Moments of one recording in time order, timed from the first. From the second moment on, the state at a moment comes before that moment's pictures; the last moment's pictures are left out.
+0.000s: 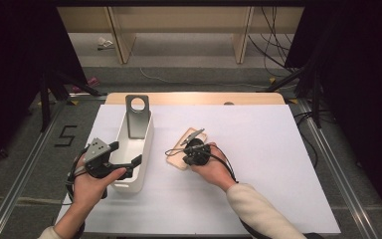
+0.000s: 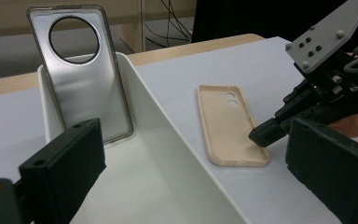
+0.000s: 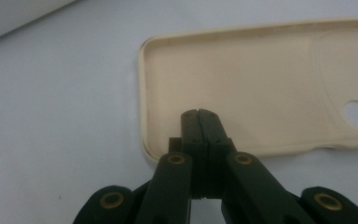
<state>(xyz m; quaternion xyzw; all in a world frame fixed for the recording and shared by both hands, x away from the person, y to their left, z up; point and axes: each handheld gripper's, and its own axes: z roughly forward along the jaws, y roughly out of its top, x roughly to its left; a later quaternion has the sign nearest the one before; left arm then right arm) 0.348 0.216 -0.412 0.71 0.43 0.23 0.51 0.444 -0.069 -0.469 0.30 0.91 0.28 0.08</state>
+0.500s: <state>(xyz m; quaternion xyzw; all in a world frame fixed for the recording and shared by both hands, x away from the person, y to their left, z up) 0.347 0.215 -0.412 0.71 0.43 0.23 0.51 0.445 -0.093 -0.463 0.30 0.92 0.24 0.08</state>
